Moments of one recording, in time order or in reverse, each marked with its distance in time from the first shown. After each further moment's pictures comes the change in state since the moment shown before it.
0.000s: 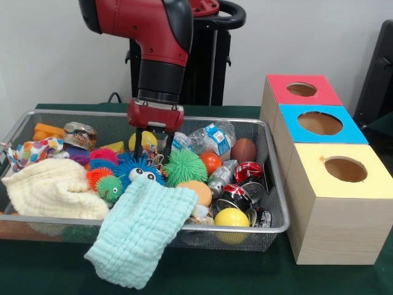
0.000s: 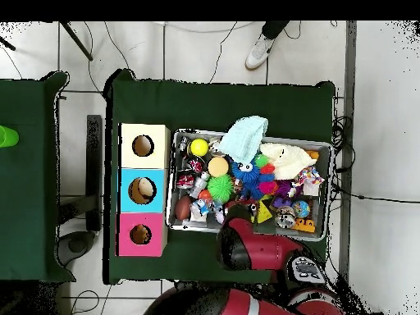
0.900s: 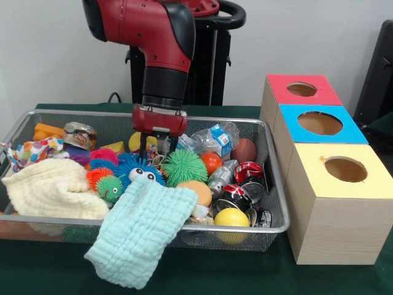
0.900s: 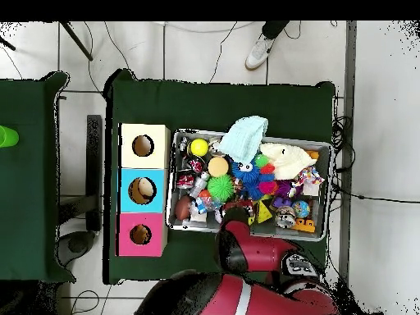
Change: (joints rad) arm 0.015 0.068 -0.017 -0.008 0.009 -0.100 0.000
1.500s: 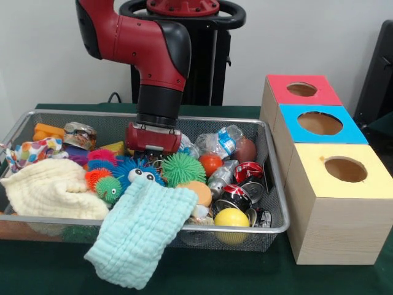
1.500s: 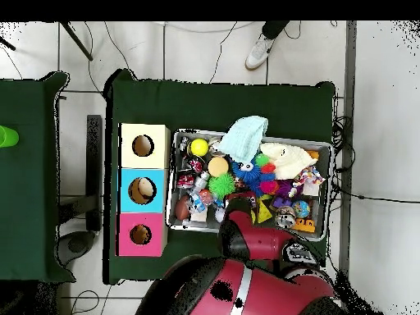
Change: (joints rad) arm -0.006 0.068 0.002 -0.091 0.037 -0.009 0.000
